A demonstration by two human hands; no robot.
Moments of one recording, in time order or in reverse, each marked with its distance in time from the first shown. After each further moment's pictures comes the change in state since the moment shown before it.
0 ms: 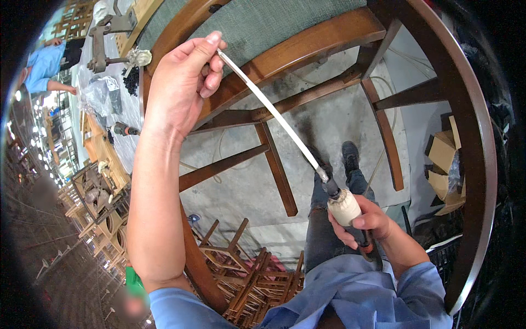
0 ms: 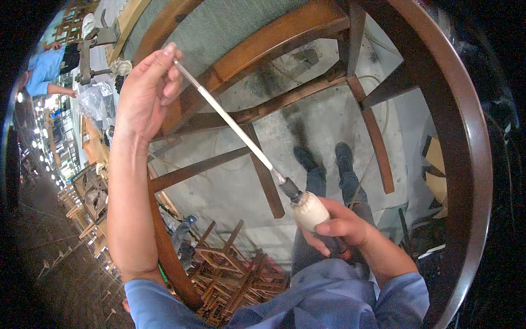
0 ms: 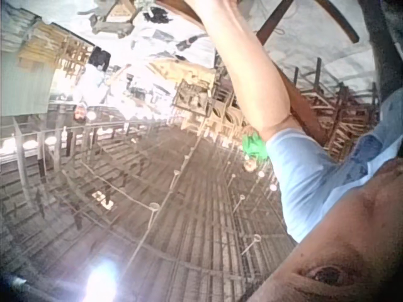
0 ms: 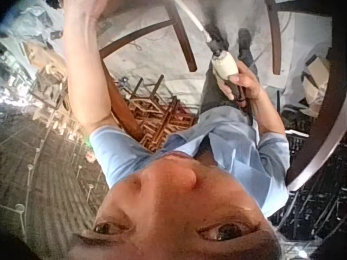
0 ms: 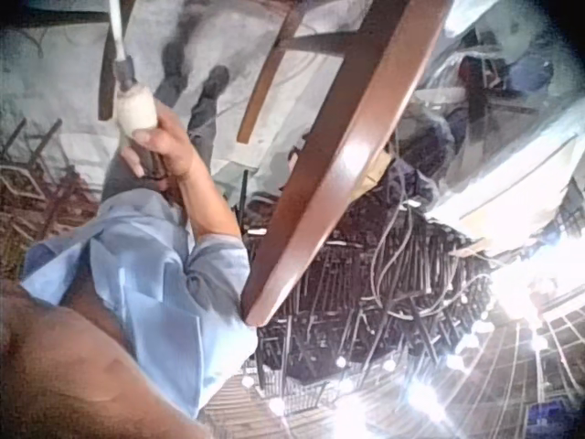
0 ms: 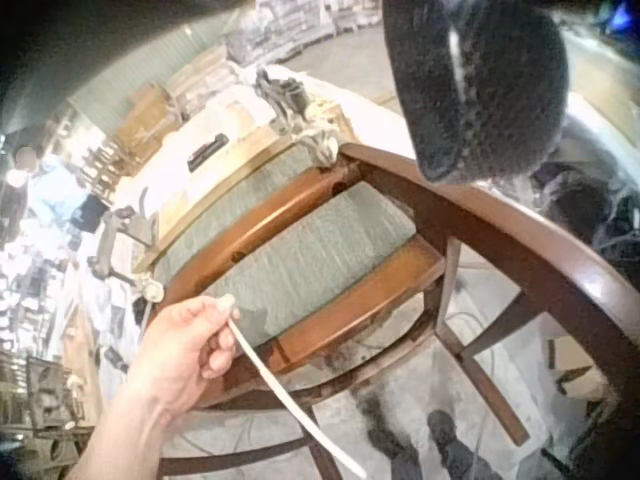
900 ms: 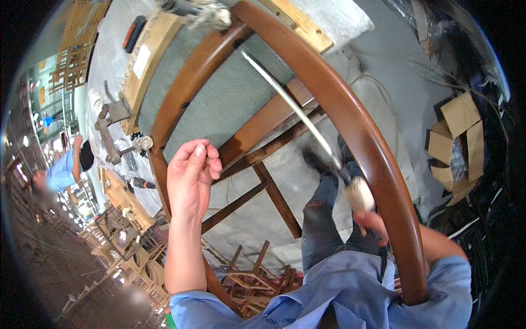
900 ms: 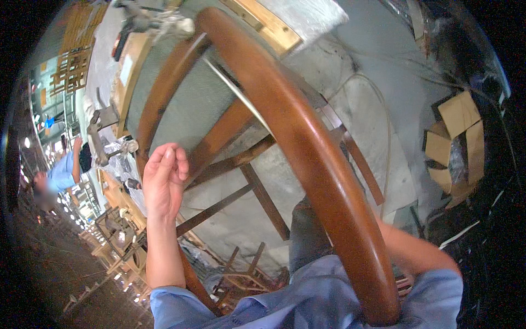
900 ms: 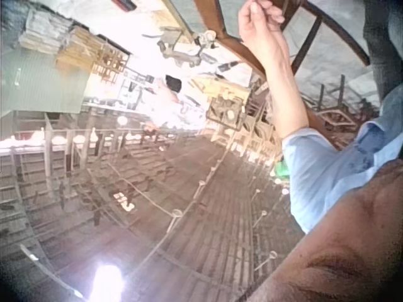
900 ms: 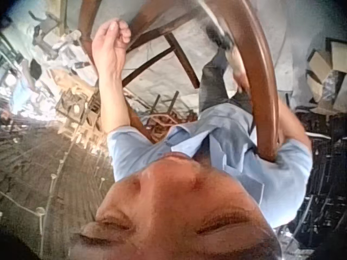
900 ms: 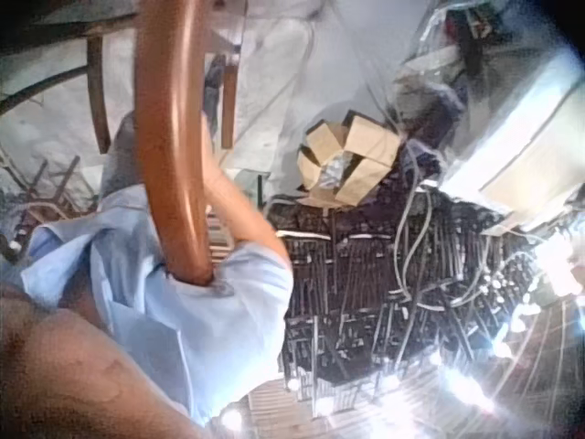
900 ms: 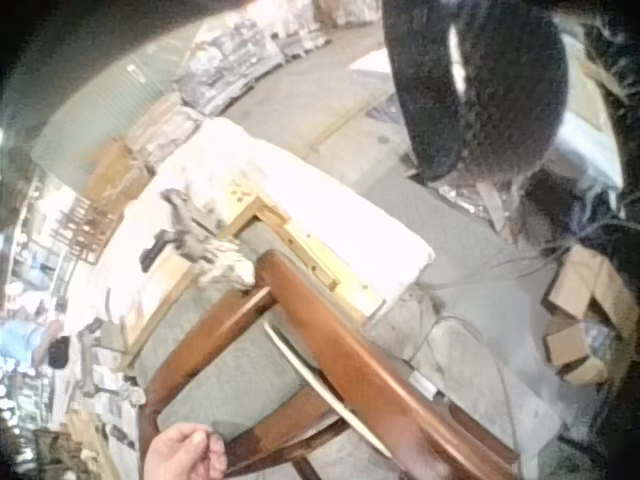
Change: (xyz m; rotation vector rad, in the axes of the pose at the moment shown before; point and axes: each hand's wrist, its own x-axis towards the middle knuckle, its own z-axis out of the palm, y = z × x) left_hand -0.014 0.004 0.034 -0.245 0.061 -0.017; right_hand -0.062 -0.055 -0.035 -0.212 0.449 -0.137
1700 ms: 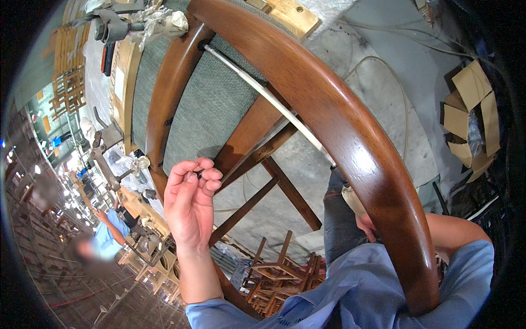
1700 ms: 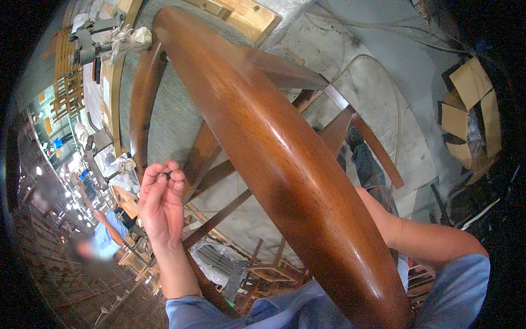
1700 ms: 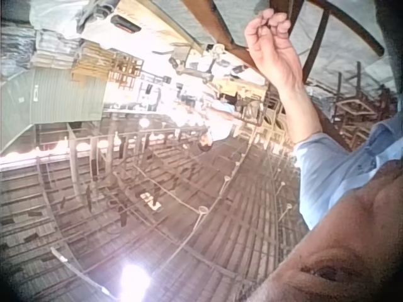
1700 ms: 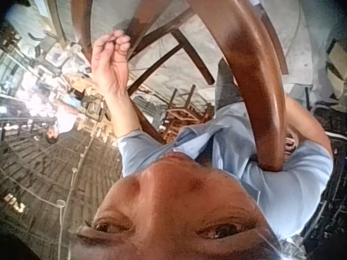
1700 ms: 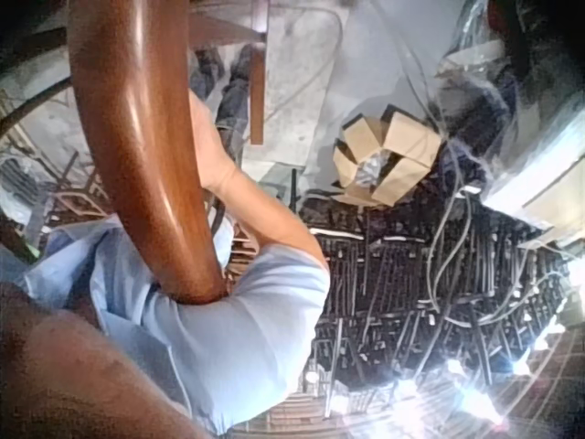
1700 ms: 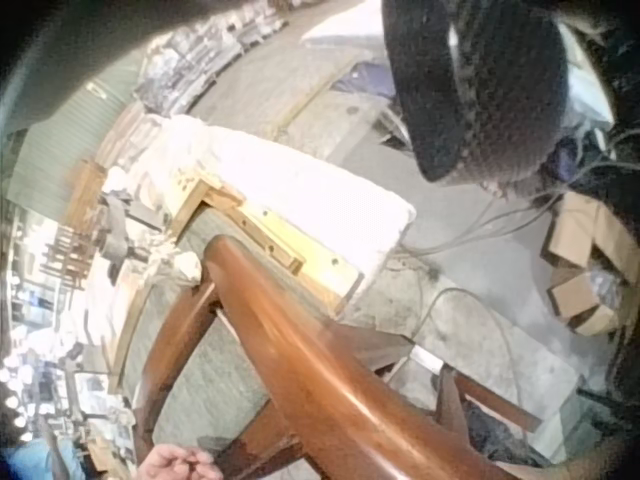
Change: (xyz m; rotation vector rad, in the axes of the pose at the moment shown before) left_hand -0.008 0.002 0.007 -0.090 -0.076 -0.003; right_hand 0.036 -0.017 0.002 -0.032 -0.177 -0.166
